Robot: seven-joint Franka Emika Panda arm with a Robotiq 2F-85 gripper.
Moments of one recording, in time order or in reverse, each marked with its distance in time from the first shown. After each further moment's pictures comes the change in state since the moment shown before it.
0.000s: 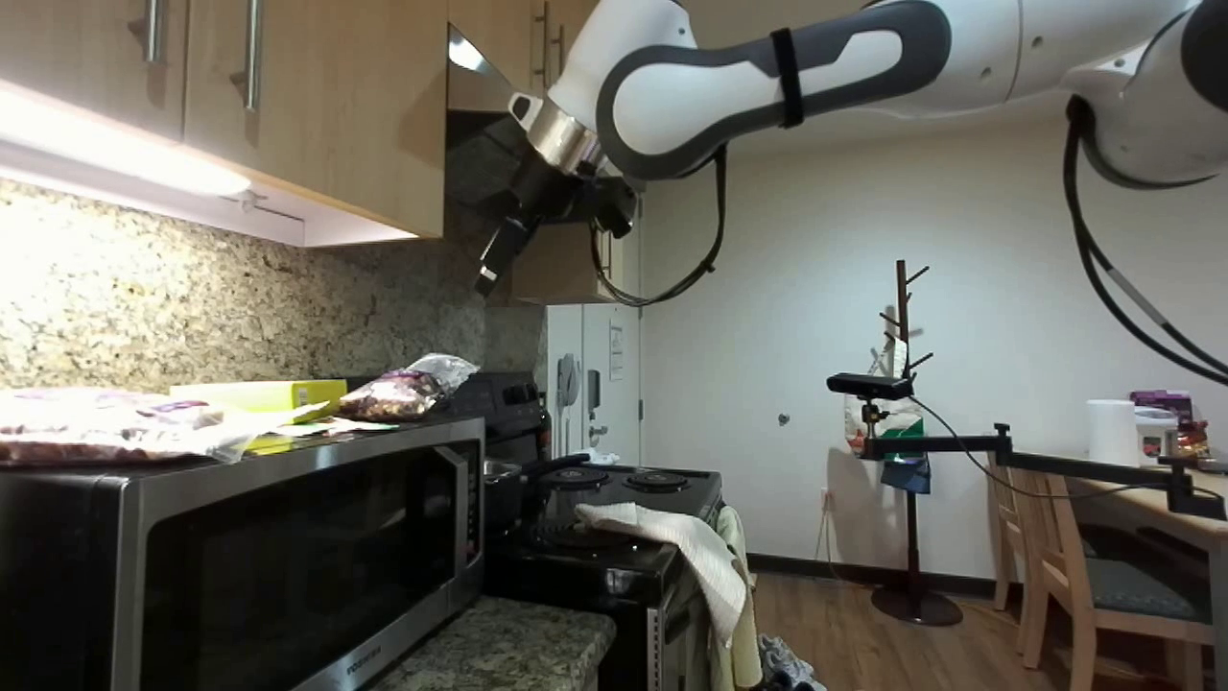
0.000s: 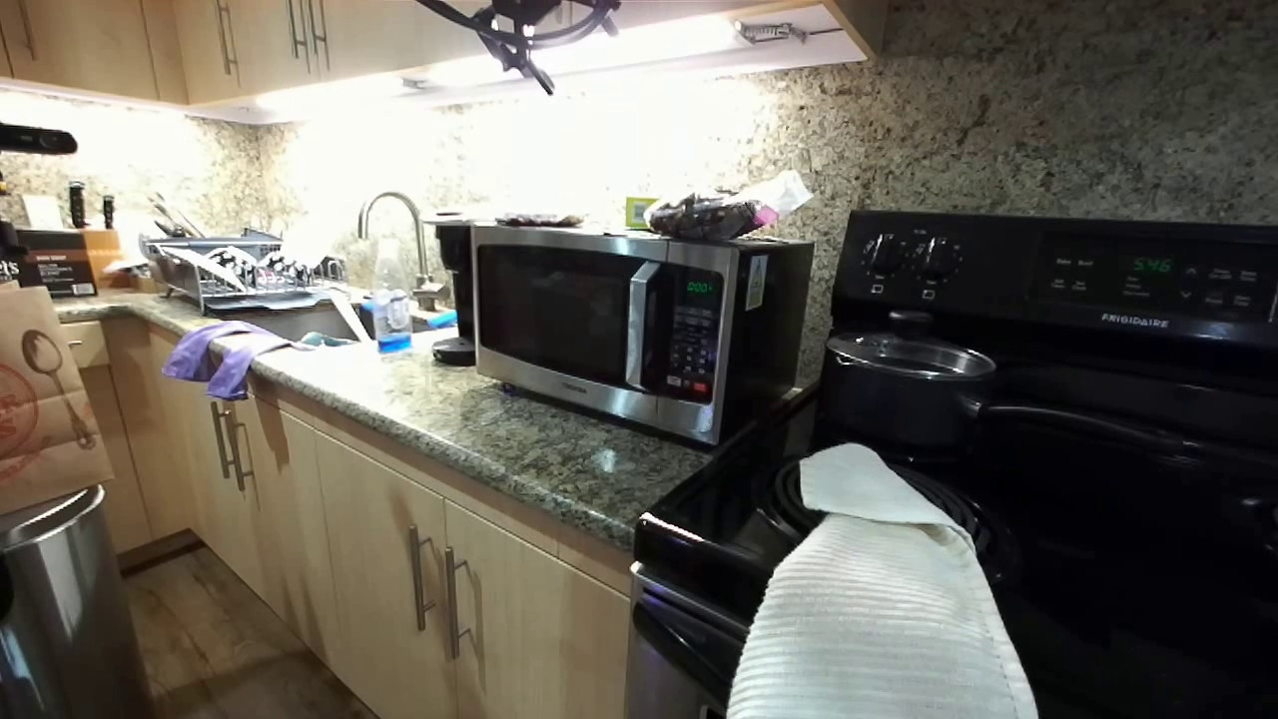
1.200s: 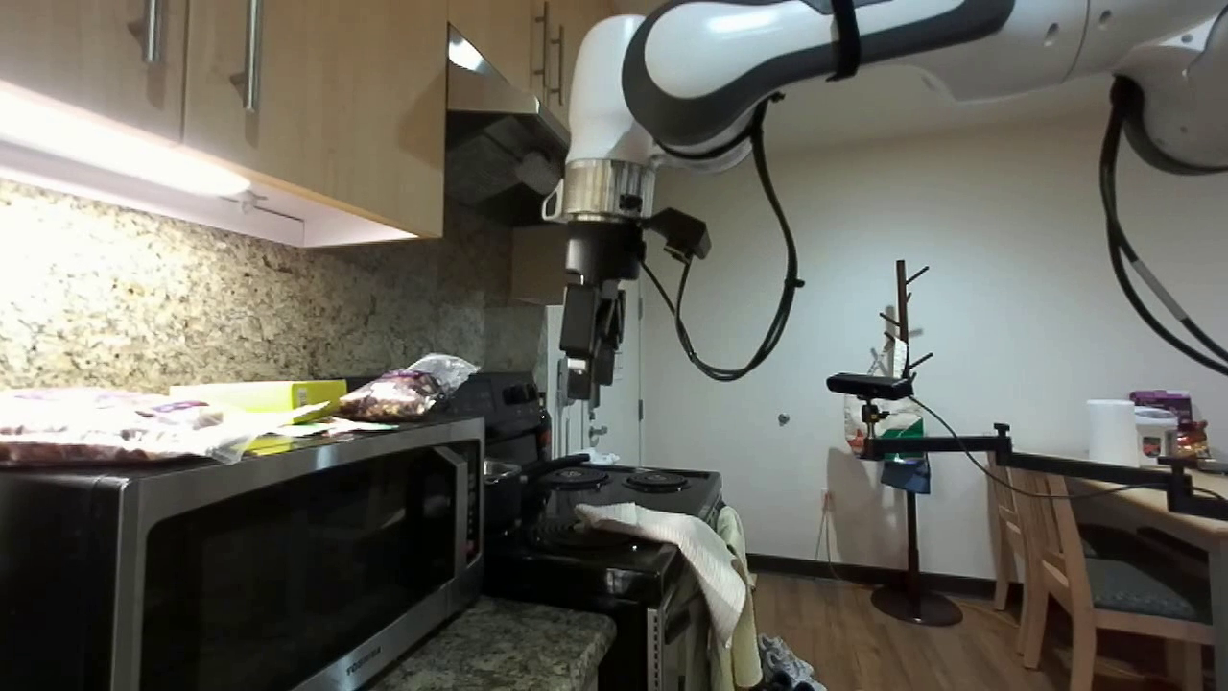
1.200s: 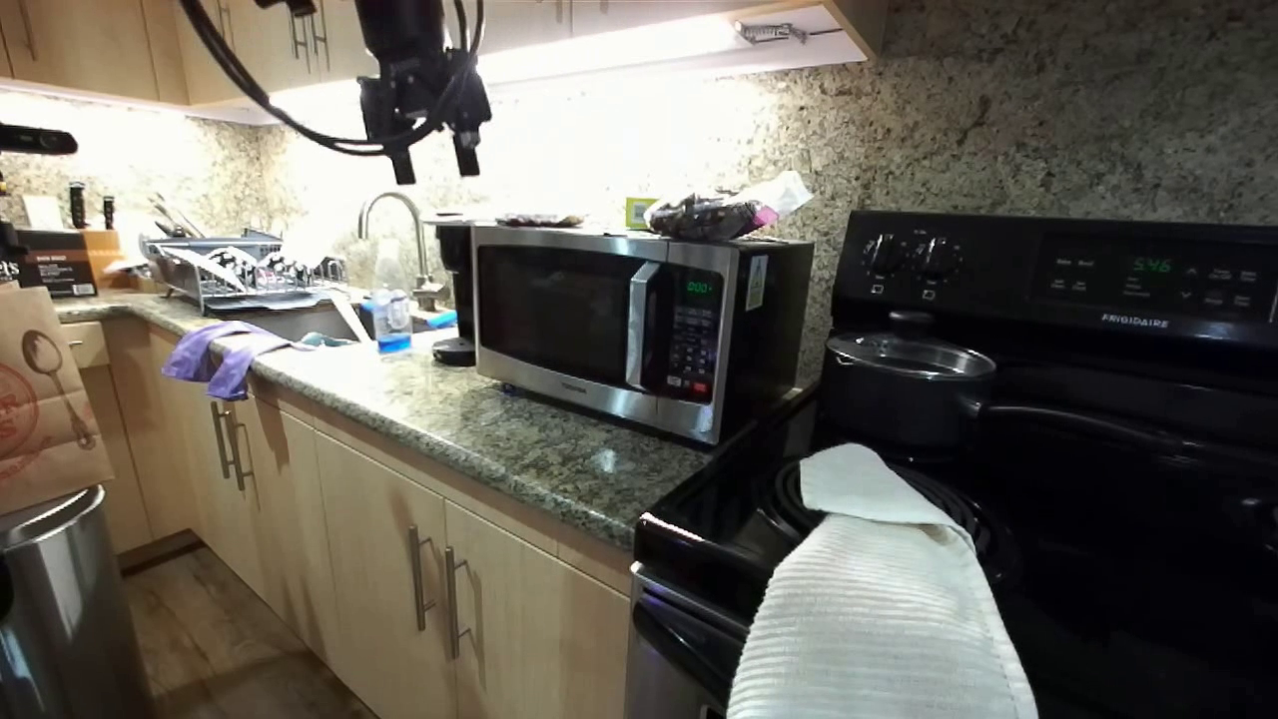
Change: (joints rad) arm -0.133 -0.105 0.201 -0.154 0.240 -0.572 0.208
